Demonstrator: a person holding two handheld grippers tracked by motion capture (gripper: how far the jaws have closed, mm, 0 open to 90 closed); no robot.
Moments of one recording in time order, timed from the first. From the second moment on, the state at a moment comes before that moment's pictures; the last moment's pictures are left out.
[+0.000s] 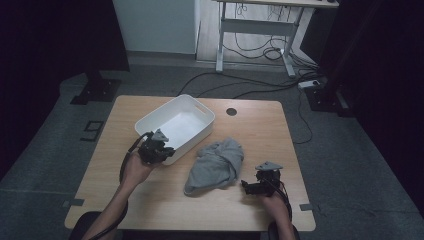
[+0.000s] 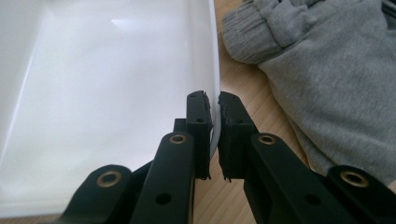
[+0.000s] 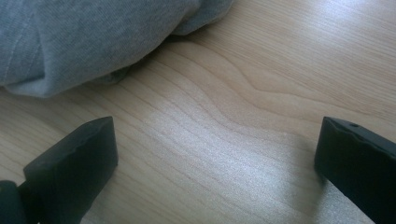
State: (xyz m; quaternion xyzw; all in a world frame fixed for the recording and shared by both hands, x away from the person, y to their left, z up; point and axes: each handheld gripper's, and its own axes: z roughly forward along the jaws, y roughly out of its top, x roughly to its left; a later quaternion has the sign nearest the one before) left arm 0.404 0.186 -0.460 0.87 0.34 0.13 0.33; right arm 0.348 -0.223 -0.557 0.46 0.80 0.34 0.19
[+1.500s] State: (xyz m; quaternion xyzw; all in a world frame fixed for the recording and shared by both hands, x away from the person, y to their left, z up) left arm 0.431 0.286 -0.461 0.83 0.43 0.15 0.32; right arm 0.348 -0.223 -0.557 0.46 0.80 0.34 0.19
